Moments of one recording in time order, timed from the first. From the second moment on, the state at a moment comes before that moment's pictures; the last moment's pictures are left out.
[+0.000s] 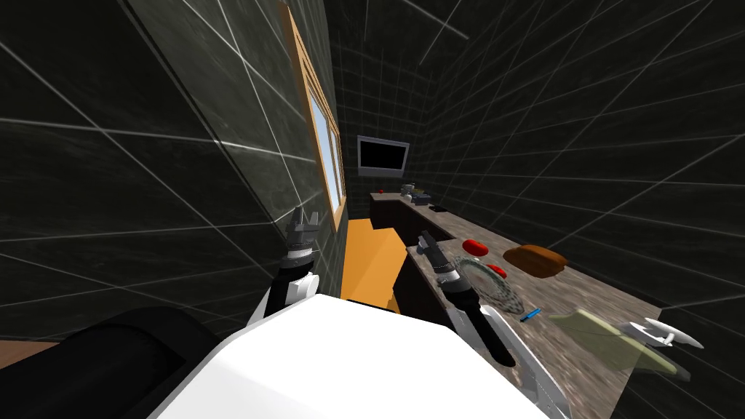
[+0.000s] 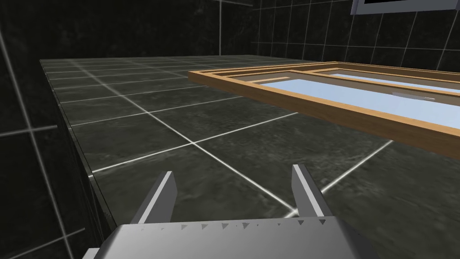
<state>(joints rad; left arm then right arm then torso) 0.53 -0.04 0.06 -2.36 0.04 -0.56 0.01 0.43 -0.50 0.07 -2.21 0.17 -0.36 -0.17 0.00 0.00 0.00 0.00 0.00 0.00</state>
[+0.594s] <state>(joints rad) 0.53 -0.04 0.06 -2.36 0.04 -0.56 0.01 0.42 -0.70 0.07 -2.17 0.24 -0.35 -0.17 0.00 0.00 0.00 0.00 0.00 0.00</state>
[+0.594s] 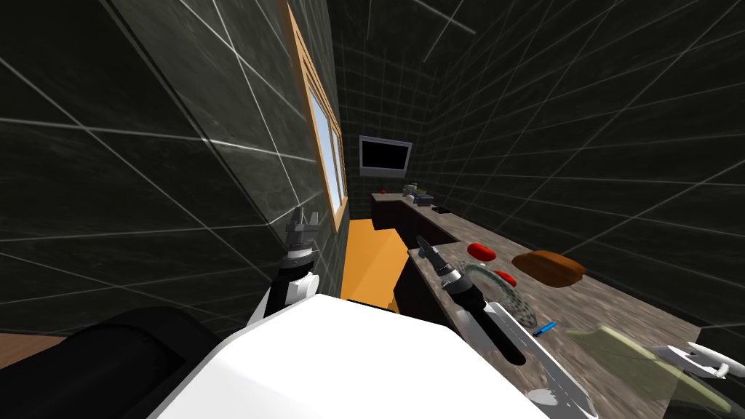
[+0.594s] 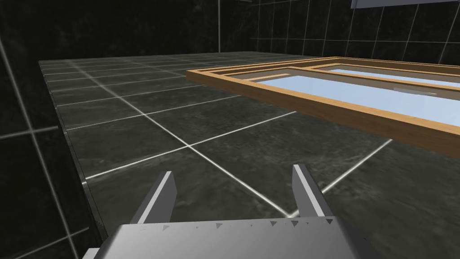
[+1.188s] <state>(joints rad) 0.53 -0.04 0.06 -2.36 0.04 -0.56 0.01 0.42 -0.90 0.08 -2.13 0.31 -0.35 -0.18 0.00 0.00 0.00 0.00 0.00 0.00</state>
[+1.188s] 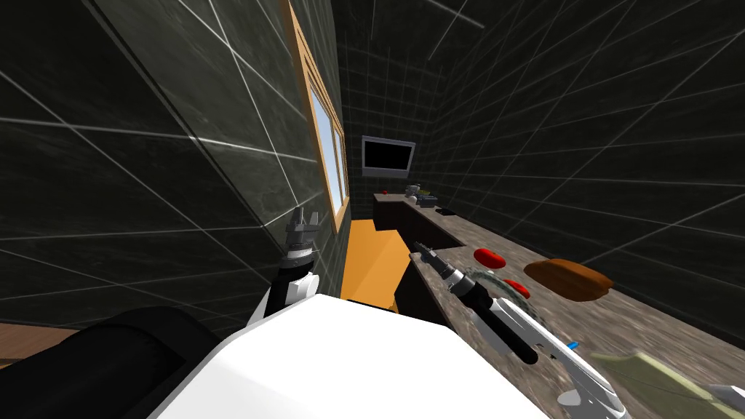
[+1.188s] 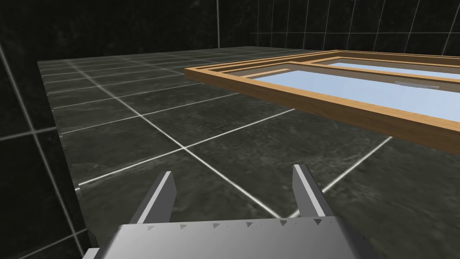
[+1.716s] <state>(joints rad) 0.53 -0.04 0.06 -2.36 0.04 -0.56 0.01 0.42 -1.07 0.09 -2.09 0.37 -0.35 -0.18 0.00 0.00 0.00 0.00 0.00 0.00</state>
